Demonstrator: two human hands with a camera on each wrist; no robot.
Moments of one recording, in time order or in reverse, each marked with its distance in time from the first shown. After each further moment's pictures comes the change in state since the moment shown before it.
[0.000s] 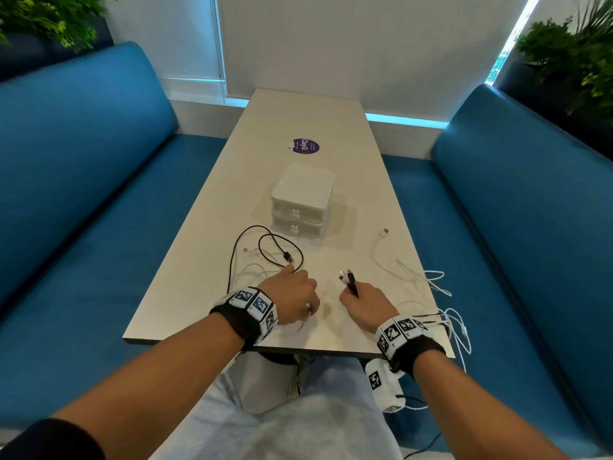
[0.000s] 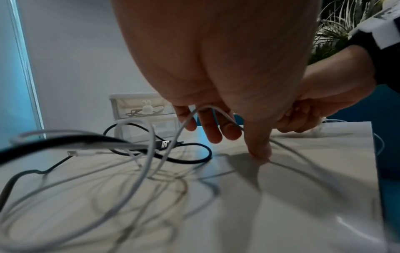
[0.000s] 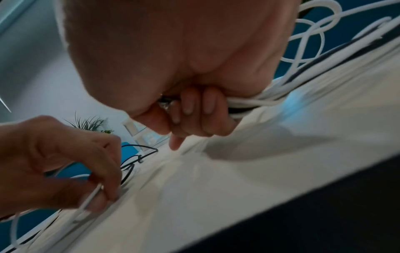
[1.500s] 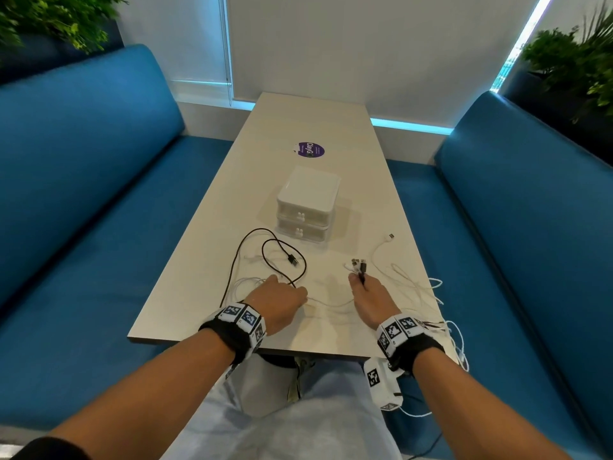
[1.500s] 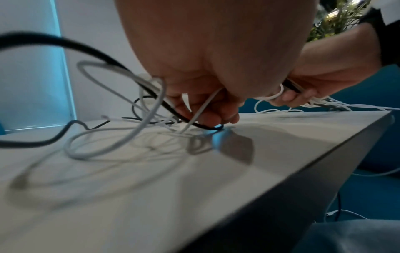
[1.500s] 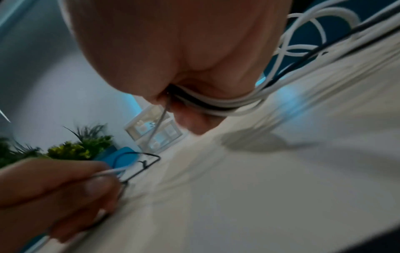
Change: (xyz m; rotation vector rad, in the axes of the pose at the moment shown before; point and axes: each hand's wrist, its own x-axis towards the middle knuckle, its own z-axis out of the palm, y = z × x) left_hand -0.025 -0.001 0.013 -0.036 -0.052 -0.271; right_hand 0.008 -0.008 -0.002 0.225 0.128 -0.019
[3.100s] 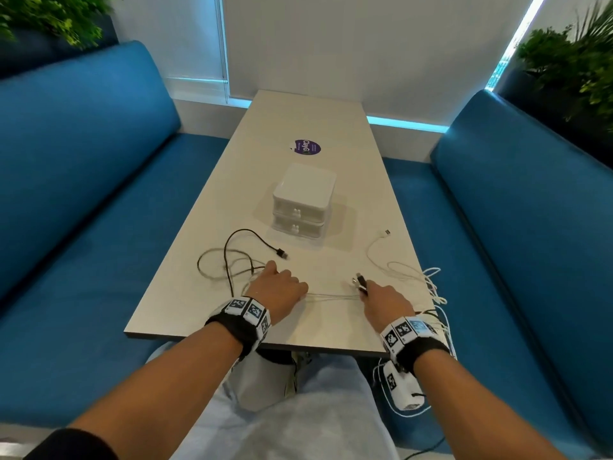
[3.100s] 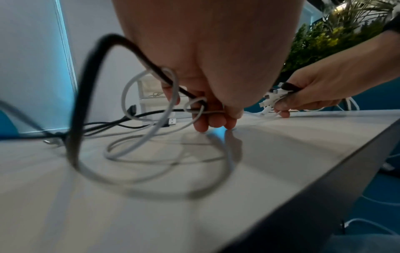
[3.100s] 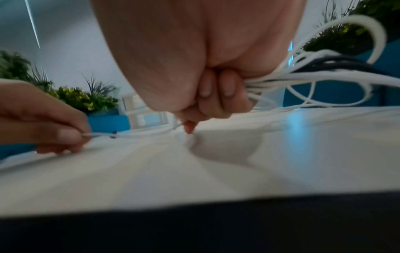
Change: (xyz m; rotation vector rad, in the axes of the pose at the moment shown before) left_hand 0.011 0.000 0.006 0.151 0.097 0.000; right_hand -0.010 0.023 -0.015 -0.744 0.013 0.010
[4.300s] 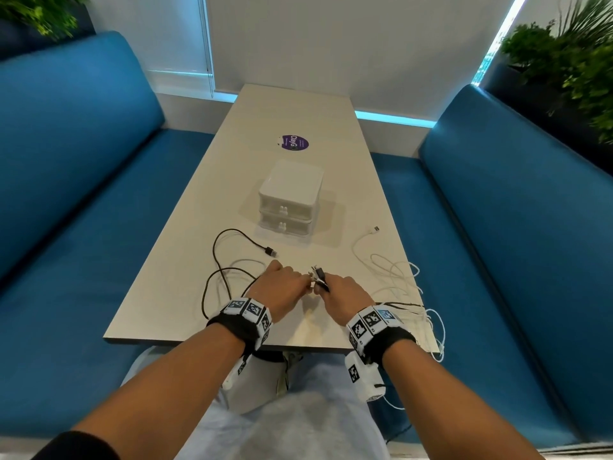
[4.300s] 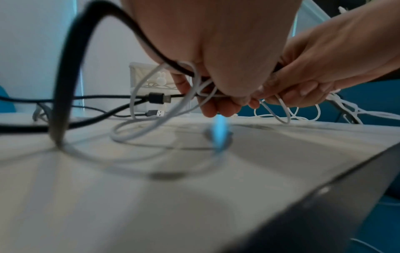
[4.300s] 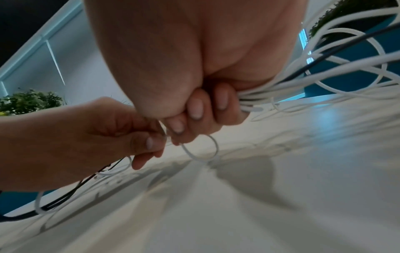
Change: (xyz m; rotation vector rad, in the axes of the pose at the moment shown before) left_hand 0.026 0.018 0.003 -0.127 0.149 0.026; right_hand 0.004 -0.043 -0.003 0.231 -0.086 -0.181
